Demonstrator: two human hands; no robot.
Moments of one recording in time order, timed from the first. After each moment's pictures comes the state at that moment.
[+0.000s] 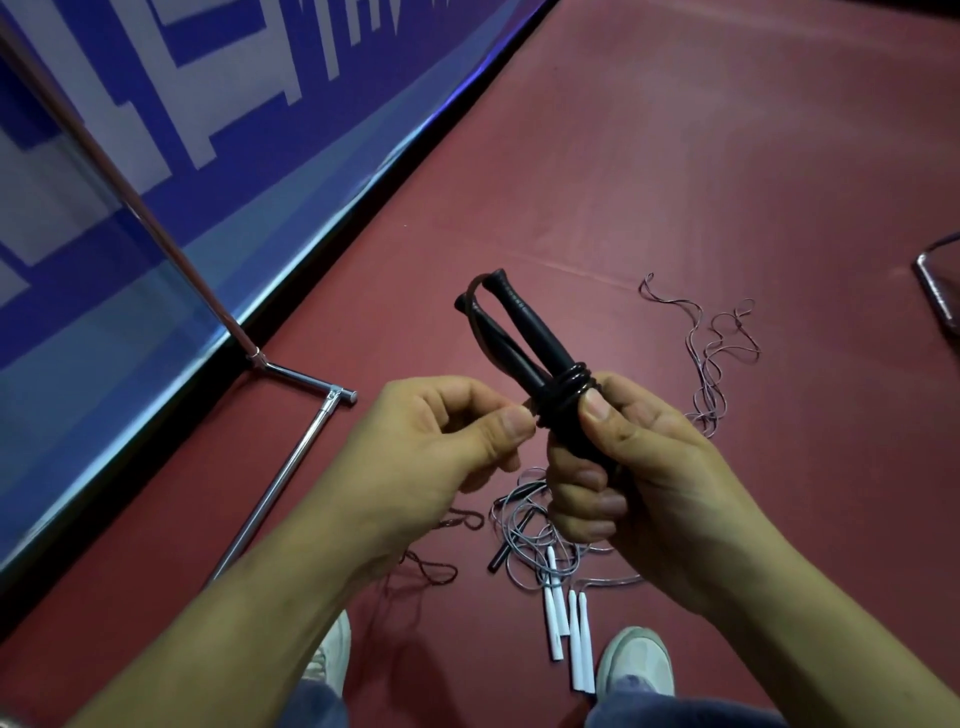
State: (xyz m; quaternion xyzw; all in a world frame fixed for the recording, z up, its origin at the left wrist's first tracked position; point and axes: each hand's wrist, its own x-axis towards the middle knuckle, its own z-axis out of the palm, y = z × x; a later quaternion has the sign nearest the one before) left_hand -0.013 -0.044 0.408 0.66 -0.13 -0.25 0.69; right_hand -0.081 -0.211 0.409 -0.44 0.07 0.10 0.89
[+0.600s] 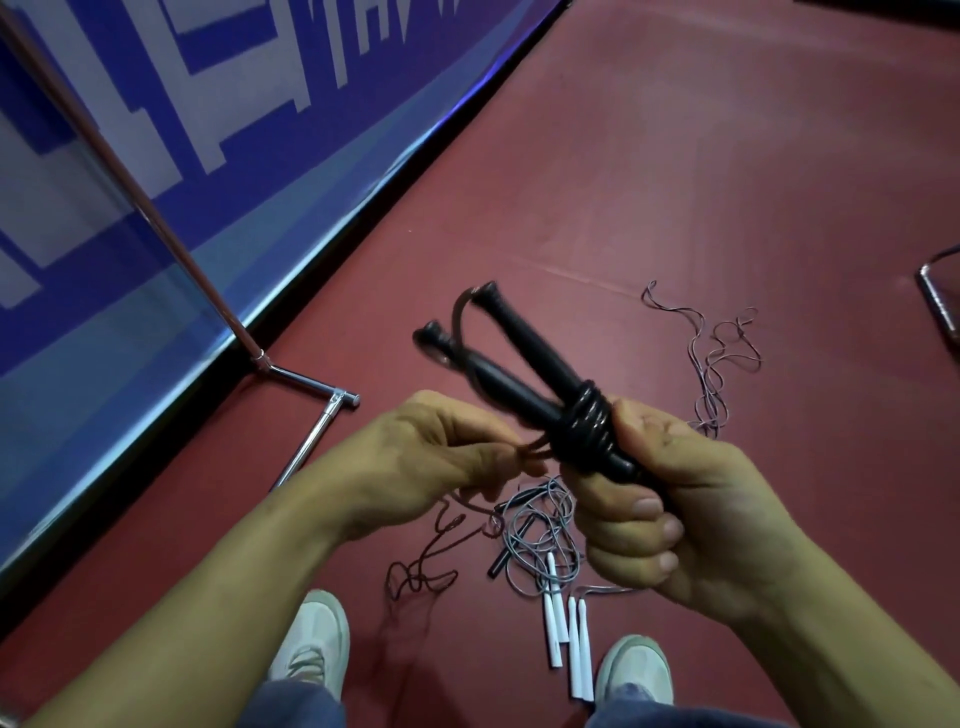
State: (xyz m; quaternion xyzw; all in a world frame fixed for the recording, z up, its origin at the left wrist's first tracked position) left_hand 0.014 -0.034 0.390 0.68 -0.27 -0.35 0.58; right_hand -0.085 -0.230 0.412 -0.31 -0.03 0.27 0.91
